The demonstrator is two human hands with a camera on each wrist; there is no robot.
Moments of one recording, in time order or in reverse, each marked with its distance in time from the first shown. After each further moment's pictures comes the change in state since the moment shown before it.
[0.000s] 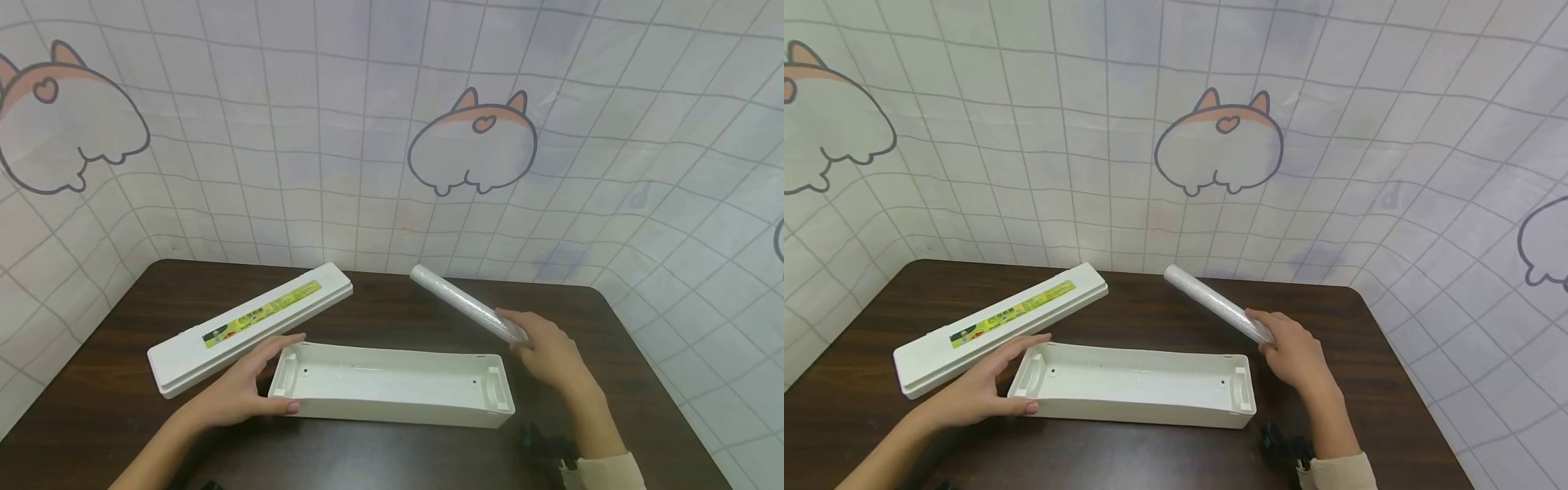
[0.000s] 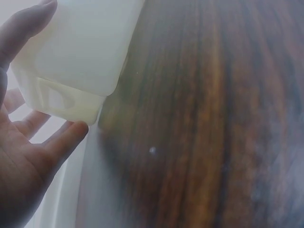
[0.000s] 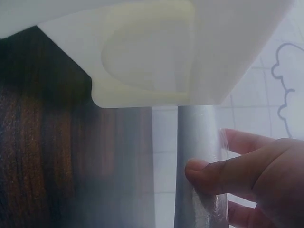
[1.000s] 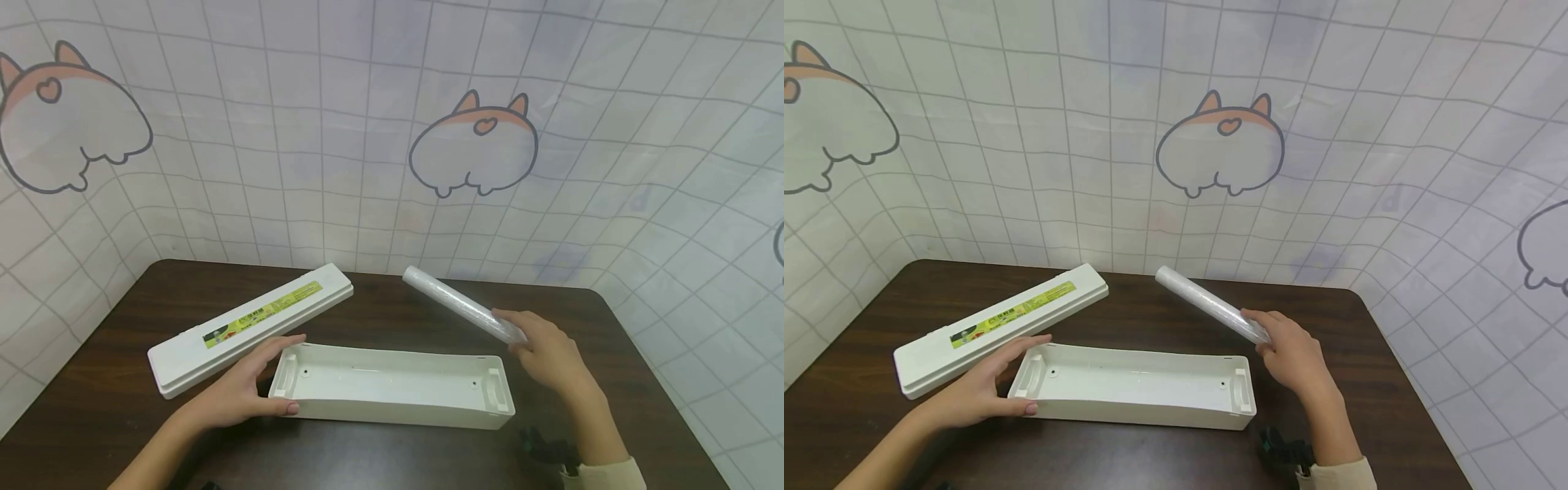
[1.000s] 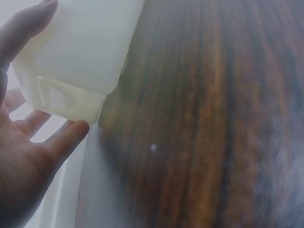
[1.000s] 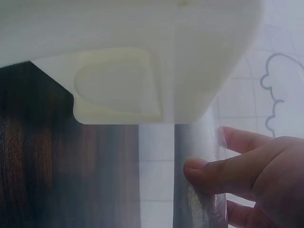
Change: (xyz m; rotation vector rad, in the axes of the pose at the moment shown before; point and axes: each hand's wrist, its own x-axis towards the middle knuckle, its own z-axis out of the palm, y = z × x) left_hand 0.000 -0.001 0.001 0.001 0.002 0.007; right_hand -0.002 -0.014 -0.008 -0.036 0.032 -0.040
